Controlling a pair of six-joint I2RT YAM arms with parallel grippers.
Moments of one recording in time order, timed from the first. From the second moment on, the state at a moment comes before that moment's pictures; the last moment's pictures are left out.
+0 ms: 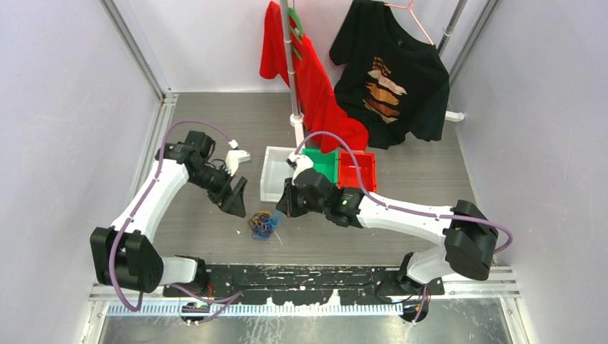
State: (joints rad) left arm -0.15 1.29 1.11 -1.22 0.69 0.54; right arm 1.06 1.42 0.94 -0.10 0.06 0.69
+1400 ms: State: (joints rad) left arm -0.22 1.22 1.28 -1.19 0.88 0.39; right arm 0.89 1.44 1.25 -0.24 -0.23 0.82
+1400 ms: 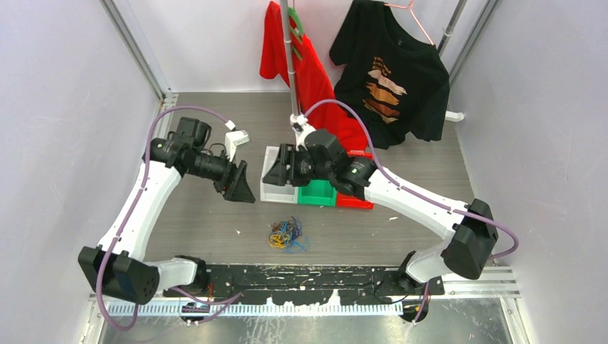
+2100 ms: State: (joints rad) left arm -0.31 1.34 1.20 -1.14 0.73 0.39; right arm 1.01 1.39 0.84 -0.48 -0.03 0.88
